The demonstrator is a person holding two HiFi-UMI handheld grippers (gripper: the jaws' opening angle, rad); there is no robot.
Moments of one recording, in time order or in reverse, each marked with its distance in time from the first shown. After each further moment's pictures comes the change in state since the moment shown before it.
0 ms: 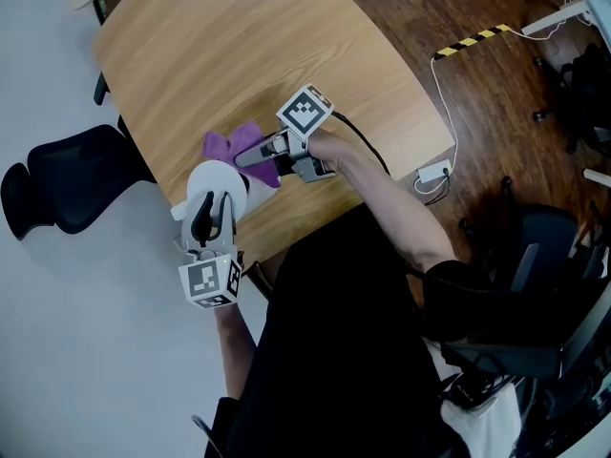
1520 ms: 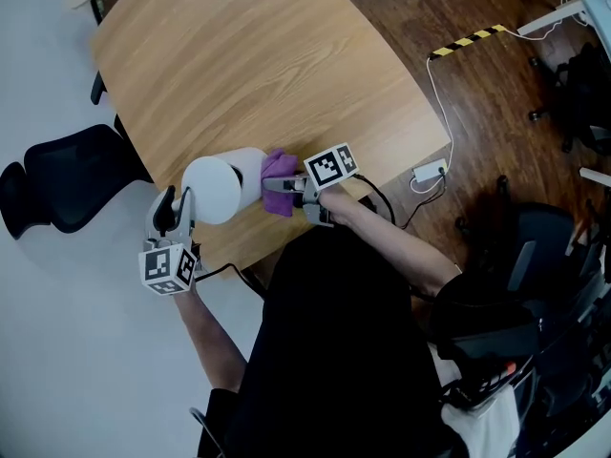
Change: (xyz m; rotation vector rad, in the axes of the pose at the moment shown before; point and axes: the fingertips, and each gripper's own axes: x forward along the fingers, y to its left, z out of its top) left arm 0.002 0.074 -0.013 -0.008 0.010 -0.067; right arm -0.039 -0.117 -0.084 0.064 -0.331 -0.296
